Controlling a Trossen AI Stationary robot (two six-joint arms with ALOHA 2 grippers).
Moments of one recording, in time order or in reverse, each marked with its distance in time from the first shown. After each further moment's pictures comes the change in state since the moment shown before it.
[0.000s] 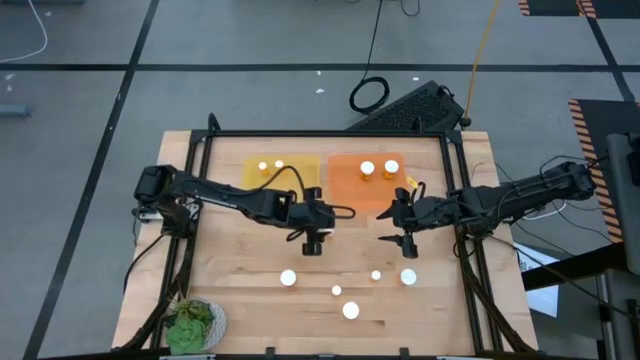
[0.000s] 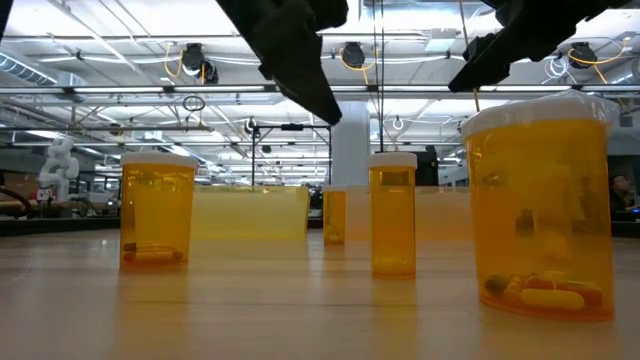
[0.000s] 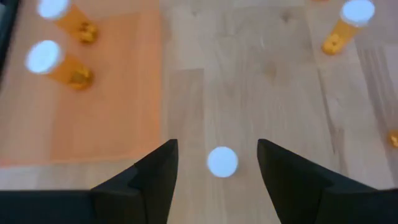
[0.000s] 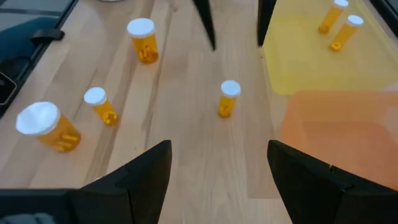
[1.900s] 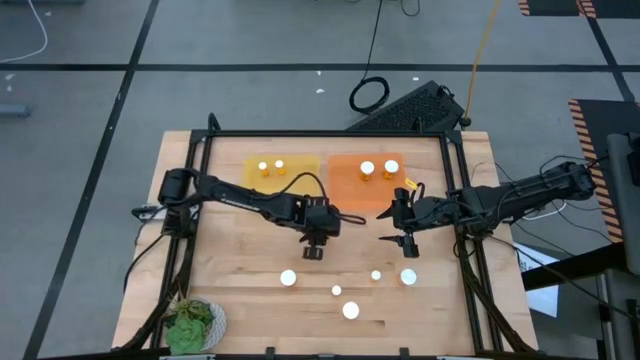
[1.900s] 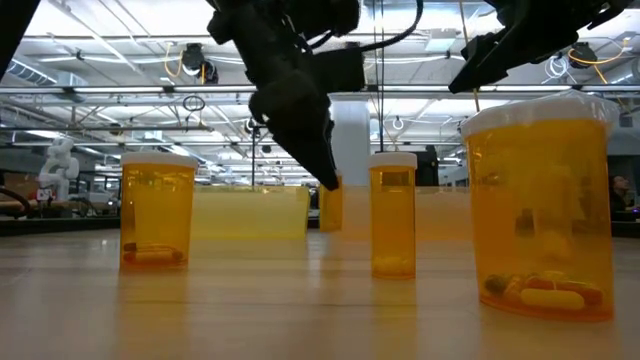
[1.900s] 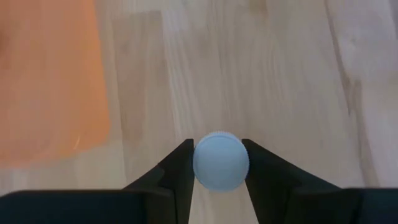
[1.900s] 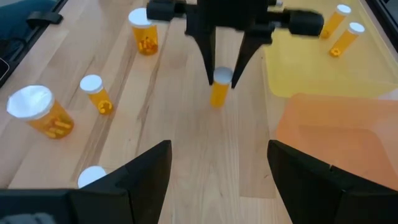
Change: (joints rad) left arm 0.046 0.149 0.033 -0.055 0.137 0.067; right arm -0.001 0.000 0.000 -0.012 0.000 -0.070
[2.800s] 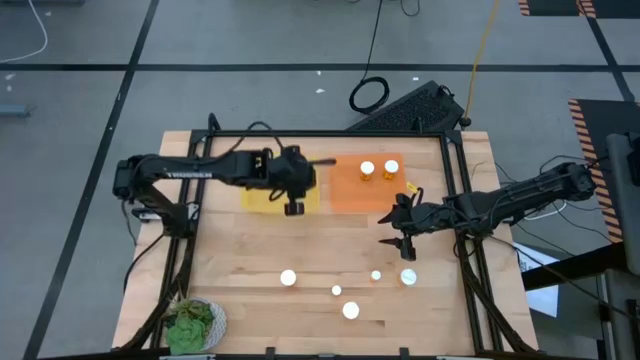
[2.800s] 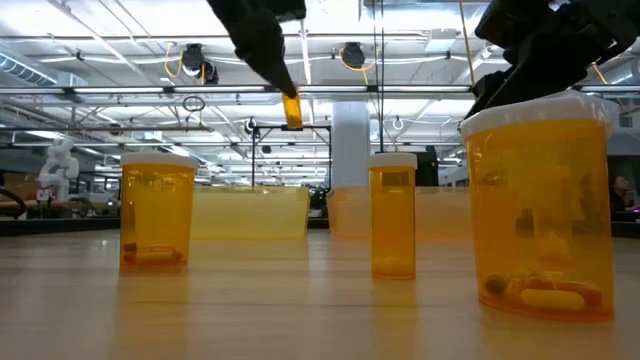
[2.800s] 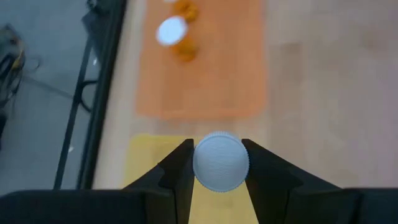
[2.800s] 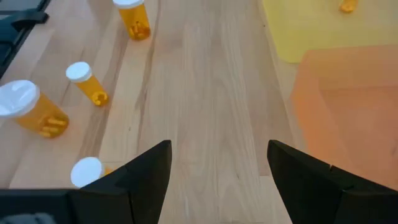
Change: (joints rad) left arm 0.194 -0.355 0.000 -0.181 -0.168 0.108; right arm 0.000 0.000 -0.151 0.136 -0.003 0.142
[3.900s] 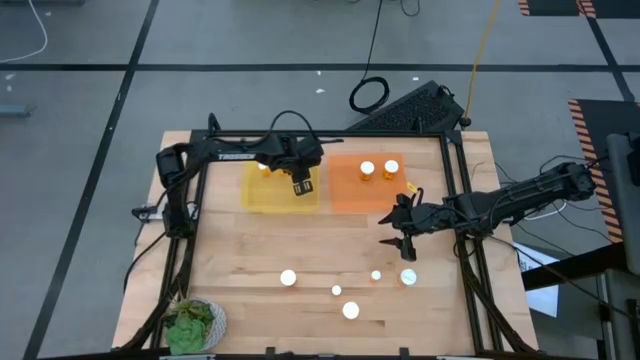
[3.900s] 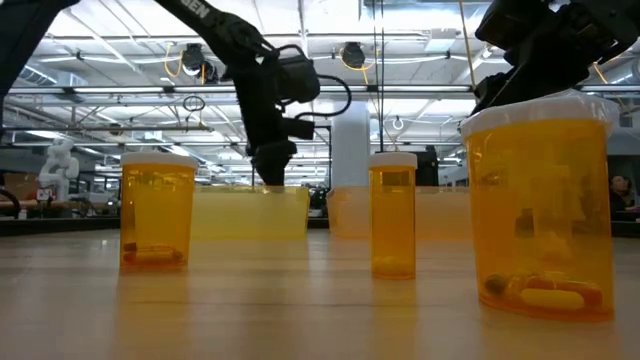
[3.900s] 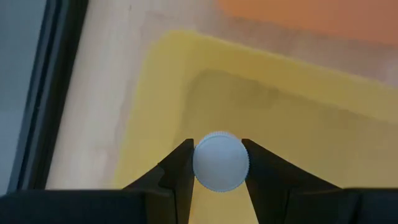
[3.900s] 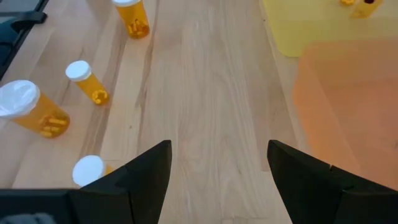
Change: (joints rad) left arm 0.266 0.337 -0.003 0.025 0.019 -0.083; right arm 0.006 0.000 0.000 -0.014 0.000 0.027
